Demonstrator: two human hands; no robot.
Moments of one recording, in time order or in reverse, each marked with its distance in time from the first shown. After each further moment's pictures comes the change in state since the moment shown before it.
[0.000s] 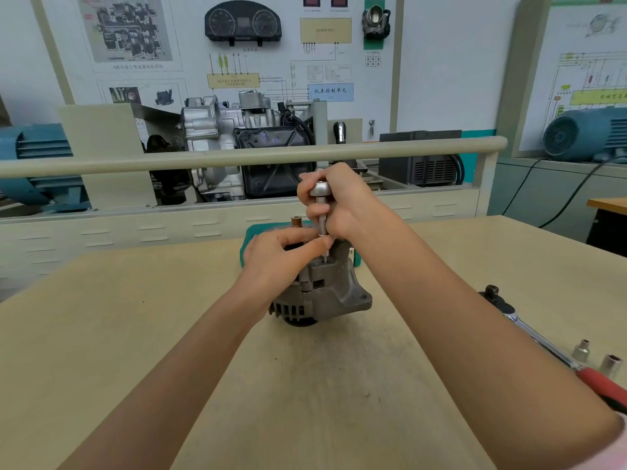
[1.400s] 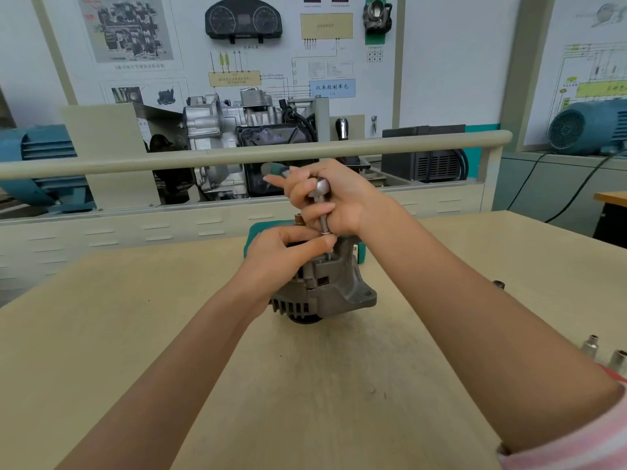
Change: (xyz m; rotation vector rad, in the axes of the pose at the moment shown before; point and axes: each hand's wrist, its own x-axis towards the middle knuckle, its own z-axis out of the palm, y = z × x) left_hand -0.001 0.002 -0.005 0.006 -0.055 -0.012; right_hand 0.005 -0.002 -0.002 -0.105 -0.323 0.230
